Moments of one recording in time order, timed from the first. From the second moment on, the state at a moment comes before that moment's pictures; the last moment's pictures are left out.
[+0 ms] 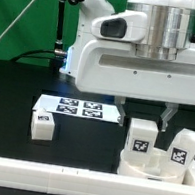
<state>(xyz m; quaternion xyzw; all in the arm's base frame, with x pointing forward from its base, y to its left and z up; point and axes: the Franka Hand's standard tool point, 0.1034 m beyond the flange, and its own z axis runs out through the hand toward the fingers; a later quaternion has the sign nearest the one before) 0.624 0.048 0.084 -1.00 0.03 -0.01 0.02</state>
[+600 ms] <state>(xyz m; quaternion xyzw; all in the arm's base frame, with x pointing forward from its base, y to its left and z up) 0.624 0.049 0.084 -0.99 0.11 -0.01 0.02</state>
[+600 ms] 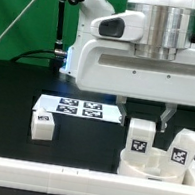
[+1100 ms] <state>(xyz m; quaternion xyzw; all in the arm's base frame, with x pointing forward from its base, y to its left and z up) 0.624 0.063 0.083 -0.94 0.35 -0.01 0.03</state>
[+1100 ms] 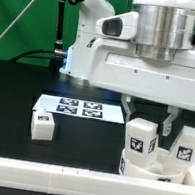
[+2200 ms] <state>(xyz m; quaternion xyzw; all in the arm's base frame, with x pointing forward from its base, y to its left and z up) 0.621 0.102 0.080 -0.66 0.75 0.03 0.07</state>
